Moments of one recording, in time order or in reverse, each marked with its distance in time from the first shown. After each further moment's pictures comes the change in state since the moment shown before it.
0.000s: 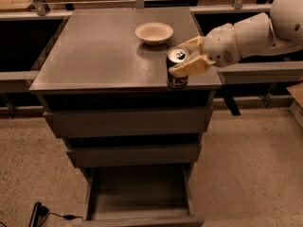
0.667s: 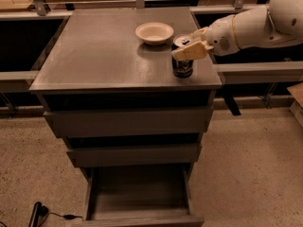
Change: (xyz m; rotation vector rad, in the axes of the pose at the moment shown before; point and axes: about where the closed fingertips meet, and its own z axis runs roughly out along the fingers) arm 0.007 -0.061 -0.012 0.187 0.012 0.218
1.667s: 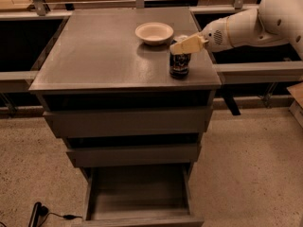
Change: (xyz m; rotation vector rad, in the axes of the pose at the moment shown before) arm 0.011 -0.045 0.023 0.018 -0.013 0.293
